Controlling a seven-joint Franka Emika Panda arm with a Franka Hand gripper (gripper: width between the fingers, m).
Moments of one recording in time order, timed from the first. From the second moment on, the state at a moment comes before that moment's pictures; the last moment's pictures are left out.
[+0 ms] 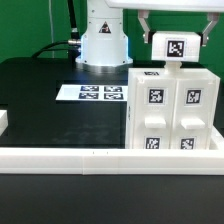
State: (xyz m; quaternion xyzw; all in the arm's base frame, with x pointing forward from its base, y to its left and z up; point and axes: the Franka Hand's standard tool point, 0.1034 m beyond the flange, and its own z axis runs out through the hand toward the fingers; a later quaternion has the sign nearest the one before) arm 0.601 0.076 0.172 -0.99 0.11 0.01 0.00
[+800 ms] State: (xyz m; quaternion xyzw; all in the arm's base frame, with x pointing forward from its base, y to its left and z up) arm 0.609 0.061 0.155 -1.00 0.07 -0.01 0.00
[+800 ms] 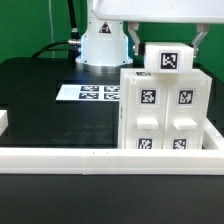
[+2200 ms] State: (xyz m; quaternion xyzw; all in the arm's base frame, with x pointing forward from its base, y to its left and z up) arm 0.609 0.063 0.155 -0.98 0.19 -0.01 0.01
